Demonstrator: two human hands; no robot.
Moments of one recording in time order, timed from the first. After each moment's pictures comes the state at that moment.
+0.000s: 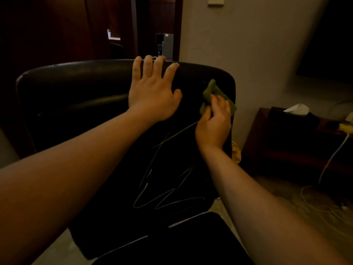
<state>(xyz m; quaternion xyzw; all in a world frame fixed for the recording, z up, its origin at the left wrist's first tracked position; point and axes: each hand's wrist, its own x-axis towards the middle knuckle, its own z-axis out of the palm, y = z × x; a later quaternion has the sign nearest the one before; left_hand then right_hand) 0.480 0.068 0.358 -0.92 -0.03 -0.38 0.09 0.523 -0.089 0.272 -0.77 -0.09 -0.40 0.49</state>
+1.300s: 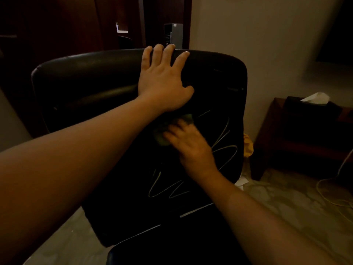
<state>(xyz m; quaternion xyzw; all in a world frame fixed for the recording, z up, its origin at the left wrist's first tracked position) 0.469 0.079 0.366 -0.94 -0.02 -0.33 0.08 0.479 -0.058 0.182 -0.74 -0.46 -0.42 0.24</state>
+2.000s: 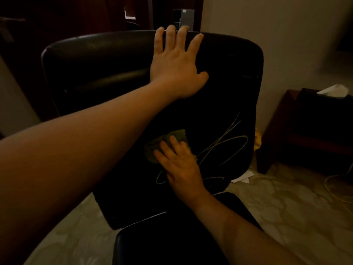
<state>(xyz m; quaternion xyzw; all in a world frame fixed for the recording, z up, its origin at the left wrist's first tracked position) 0.470 0.085 0.362 -0.94 -0.01 -0.33 0.10 0.419 -0.023 0.118 -0.76 -0.47 -0.37 0.26</state>
